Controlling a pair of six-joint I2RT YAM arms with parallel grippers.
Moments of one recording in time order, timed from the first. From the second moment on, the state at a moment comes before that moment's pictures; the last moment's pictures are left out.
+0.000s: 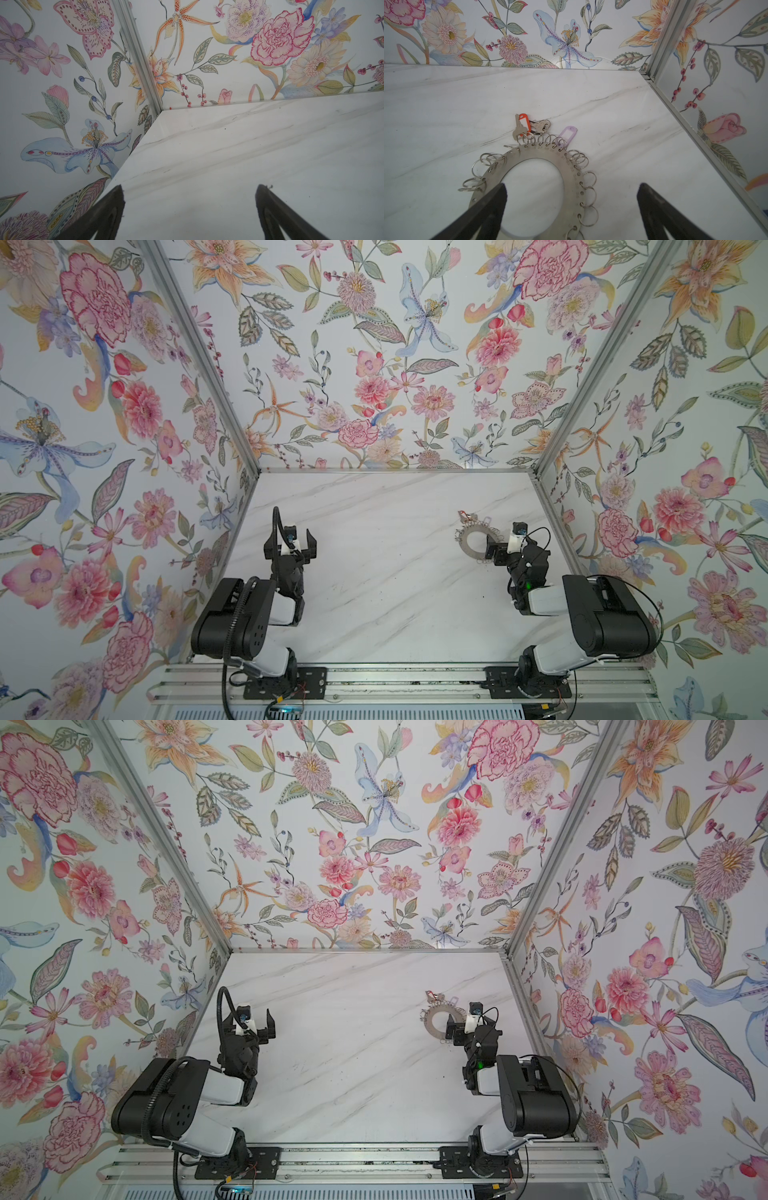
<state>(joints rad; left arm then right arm) -0.07 1.55 0.20 1.30 -0.29 0.17 0.01 1.55 0.29 1.00 -0.01 -0.04</state>
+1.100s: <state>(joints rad) -0.07 1.14 0.48 0.60 -0.21 -0.03 0.01 1.25 0.63 0.23 -0.12 0.05</state>
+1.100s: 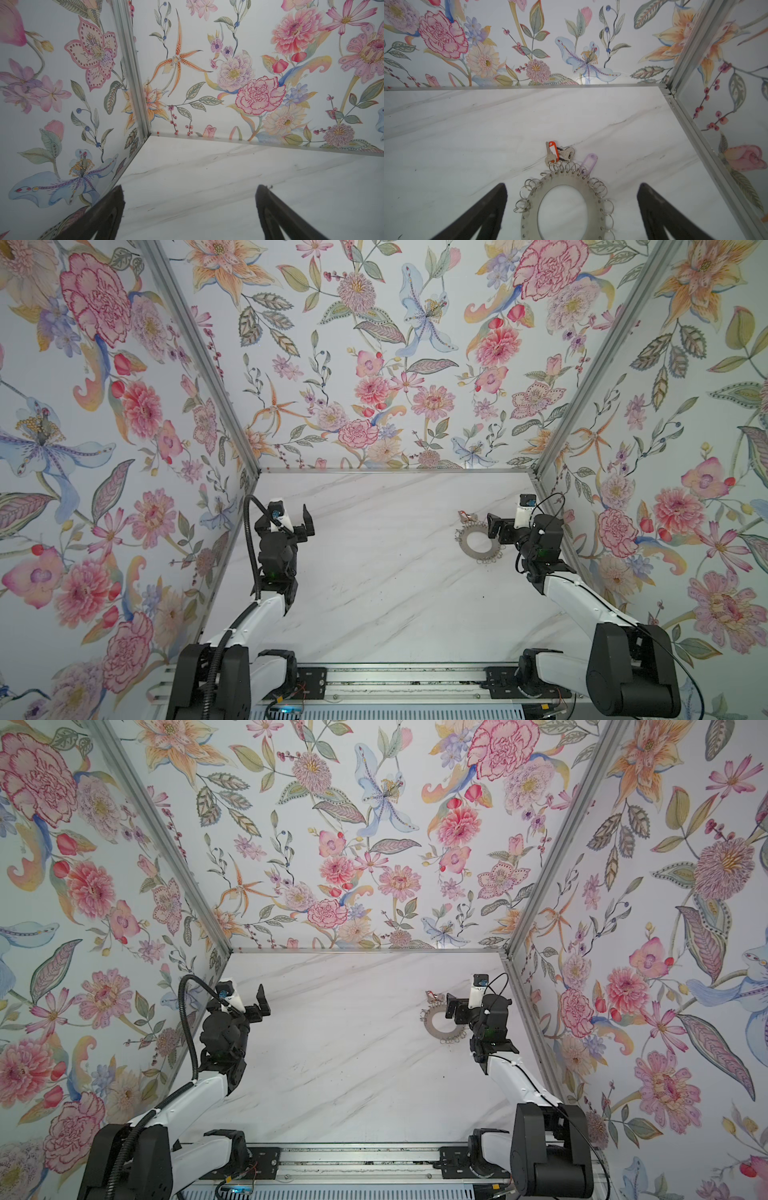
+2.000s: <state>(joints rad) -0.36 1.42 0.70 0.25 0.03 -0.24 0.09 1.71 0.94 -0.28 0.20 0.42</state>
